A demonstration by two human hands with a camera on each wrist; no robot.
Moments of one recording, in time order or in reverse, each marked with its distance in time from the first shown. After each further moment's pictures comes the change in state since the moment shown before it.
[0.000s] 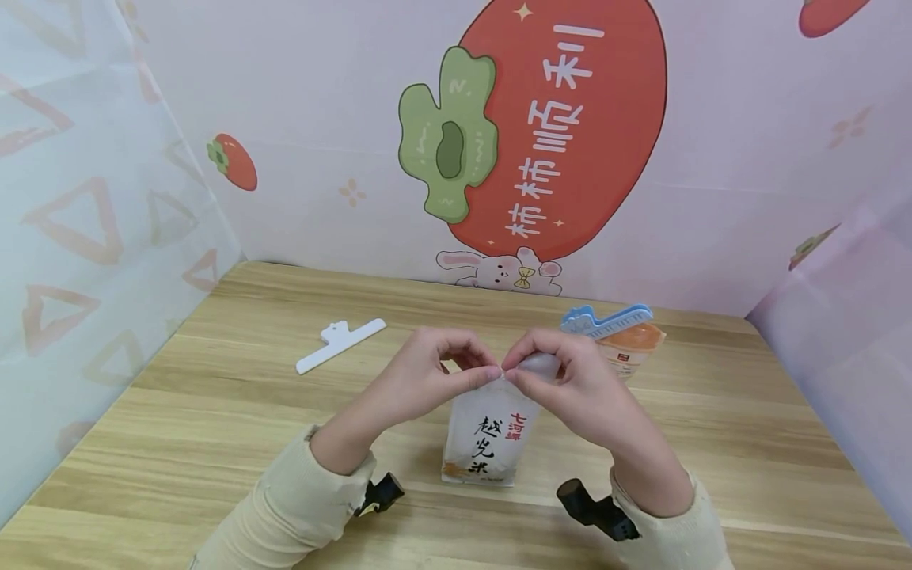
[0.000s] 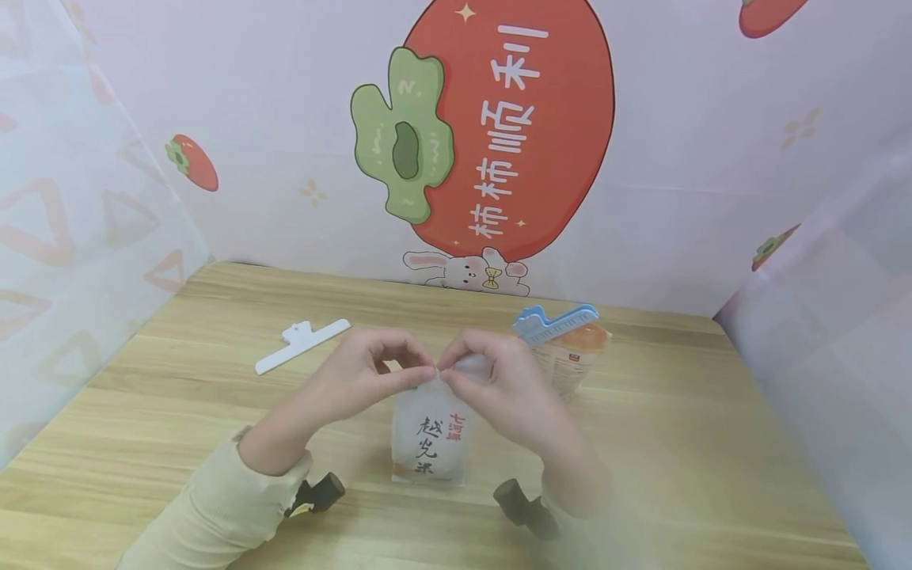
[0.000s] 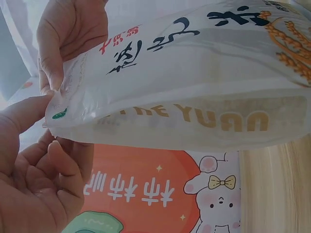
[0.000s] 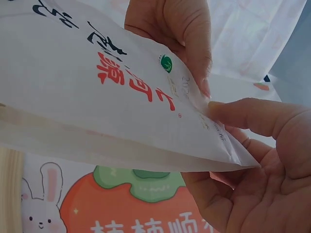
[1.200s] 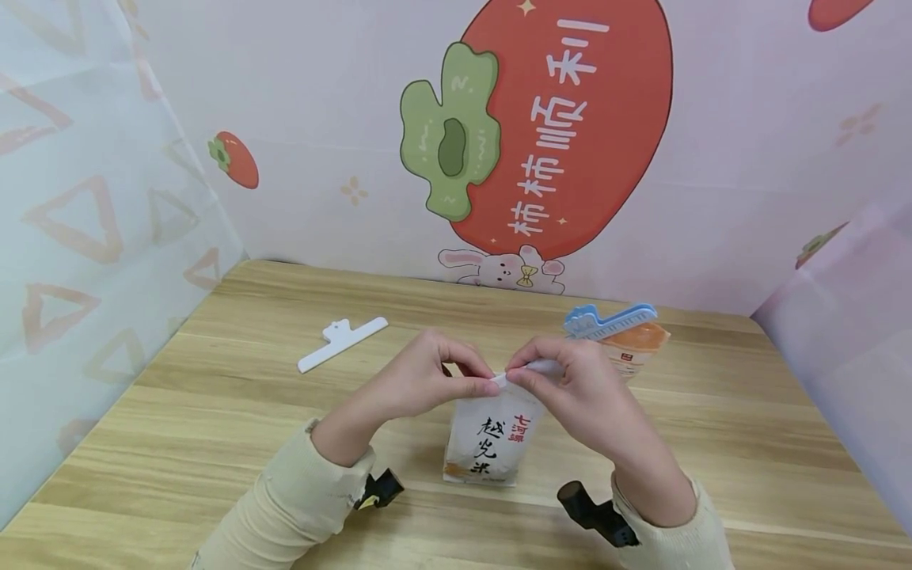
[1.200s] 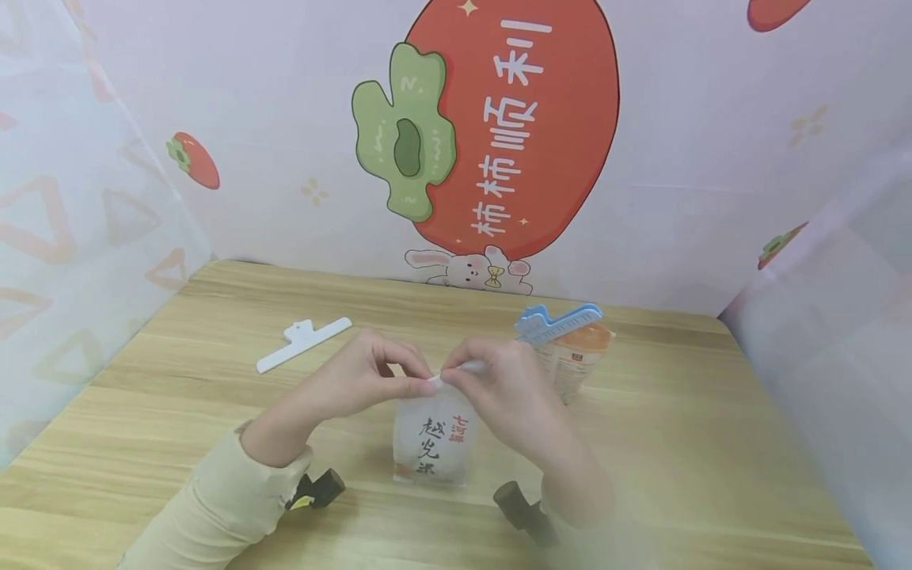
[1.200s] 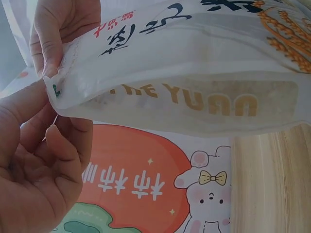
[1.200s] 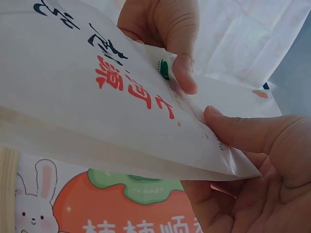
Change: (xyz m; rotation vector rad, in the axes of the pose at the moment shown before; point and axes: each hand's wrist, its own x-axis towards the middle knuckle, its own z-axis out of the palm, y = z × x) left_hand 0.004 -0.011 -0.006 -0.008 -0.148 -0.021; right_hand -0.003 -0.005 0.005 -0.141 0.061 -0.017
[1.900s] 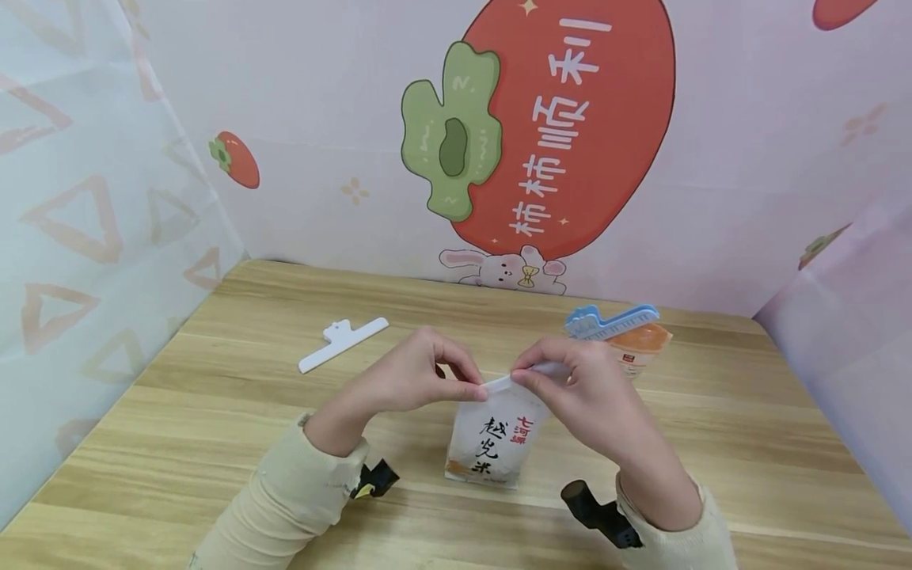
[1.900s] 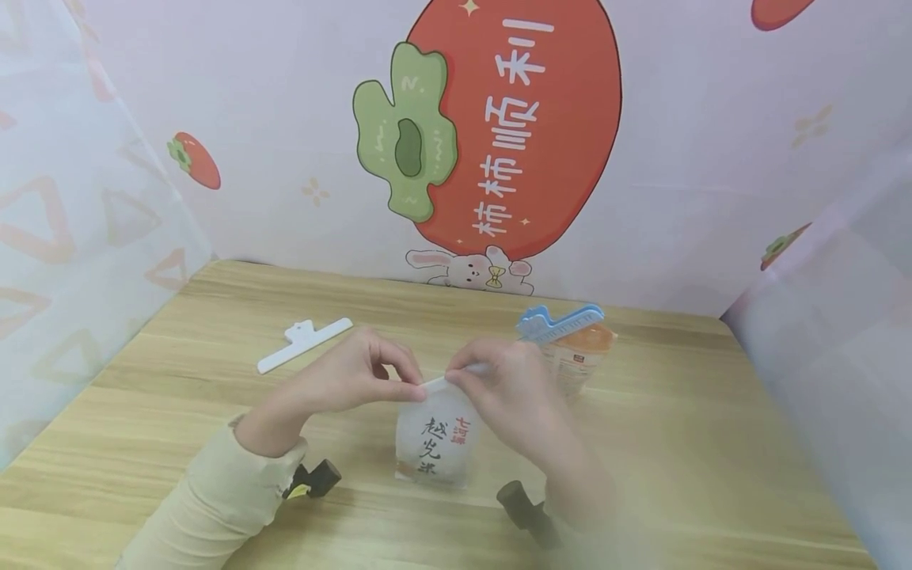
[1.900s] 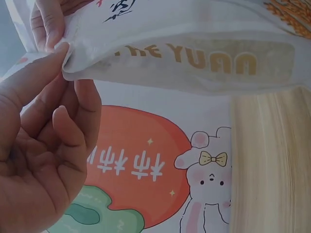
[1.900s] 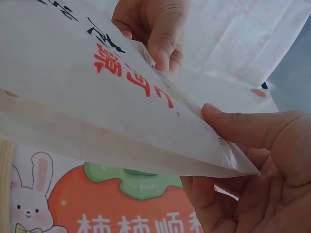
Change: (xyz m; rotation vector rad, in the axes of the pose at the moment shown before) left_hand 0.000 -0.006 -0.011 0.045 -0.068 -0.038; right_hand -0.002 -0.001 -0.001 -0.067 0.066 -0.060
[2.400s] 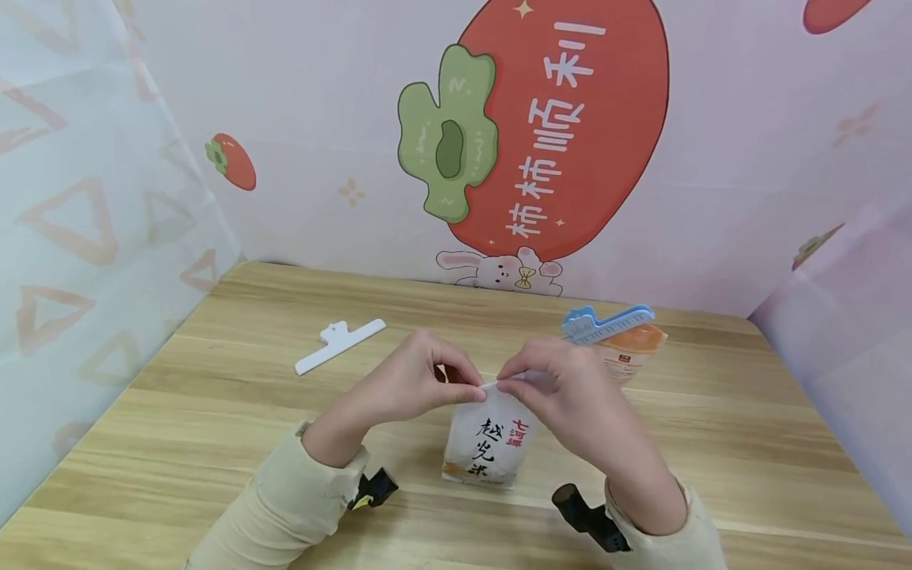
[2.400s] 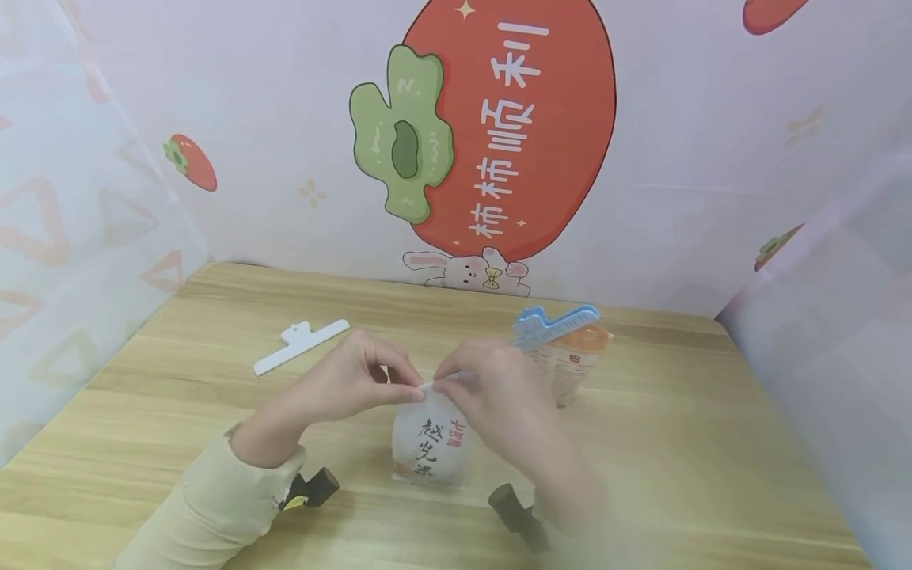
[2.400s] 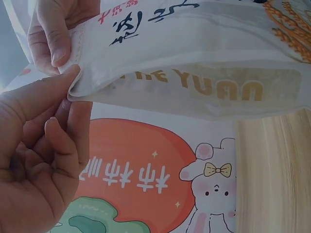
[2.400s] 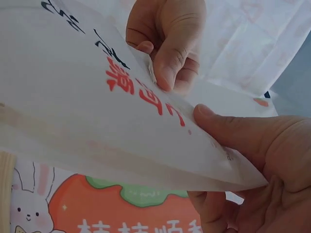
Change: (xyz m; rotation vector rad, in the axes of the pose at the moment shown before) left_hand -0.004 0.007 0.006 0.017 0.083 0.067; right_hand 0.001 0.002 0.007 -0.099 0.014 -0.121
